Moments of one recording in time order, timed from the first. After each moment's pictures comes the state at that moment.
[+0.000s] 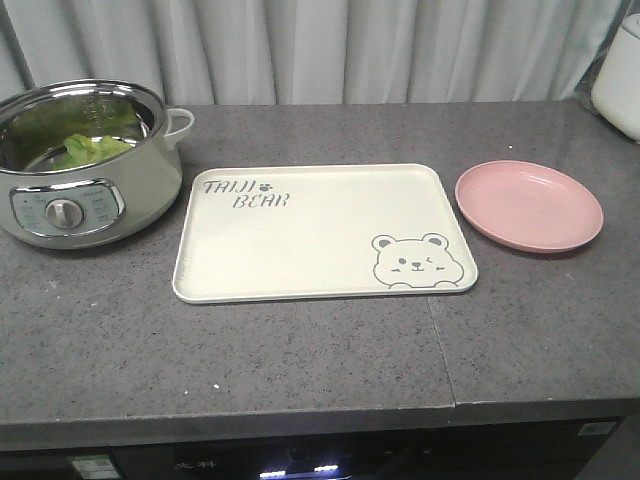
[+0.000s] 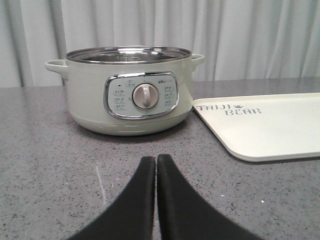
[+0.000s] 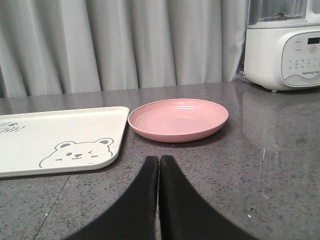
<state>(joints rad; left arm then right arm) -0.04 -0.01 0.03 0.02 0.09 -0.06 0.01 -0.01 0.03 -0.17 0.06 0.25</state>
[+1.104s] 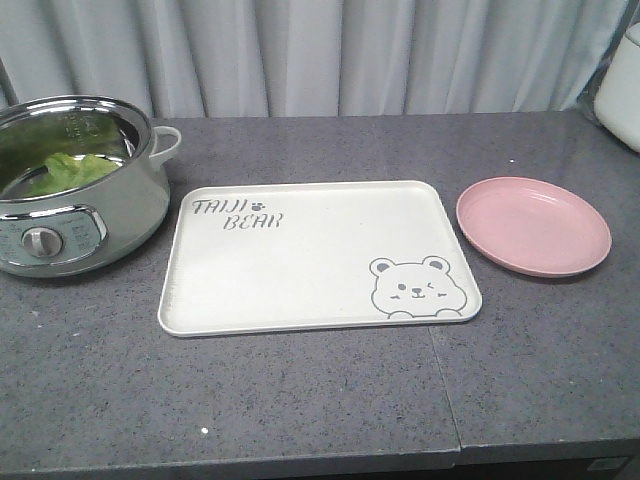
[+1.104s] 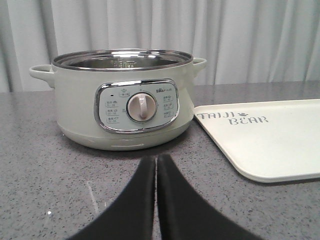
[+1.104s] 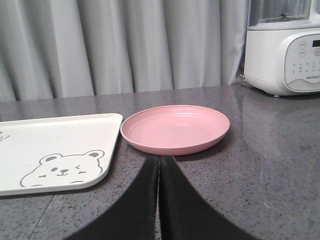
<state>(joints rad) -0.04 -0.01 0.03 0.02 0.09 -0.06 0.01 -0.01 0.03 -0.17 0.06 0.25</state>
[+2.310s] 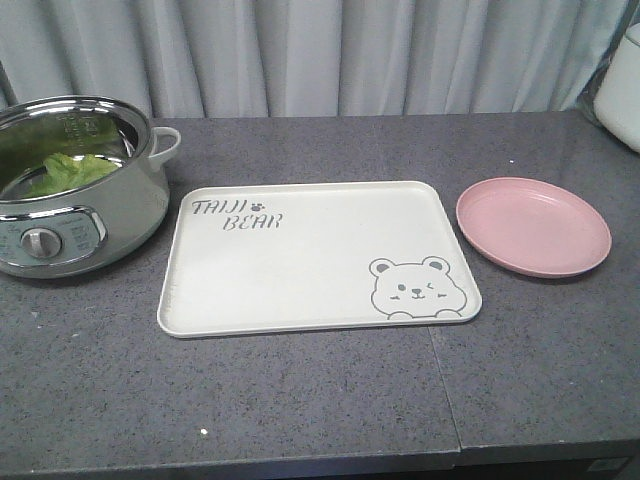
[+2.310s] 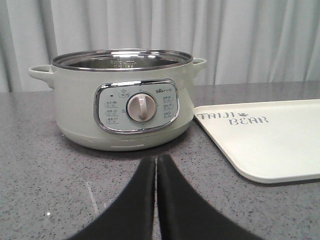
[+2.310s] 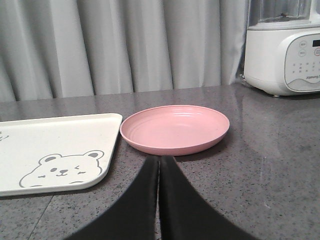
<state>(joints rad) -0.04 -0.01 0.03 0.02 0.09 -0.06 0.01 -0.01 0.03 -0.17 0.06 0.25</state>
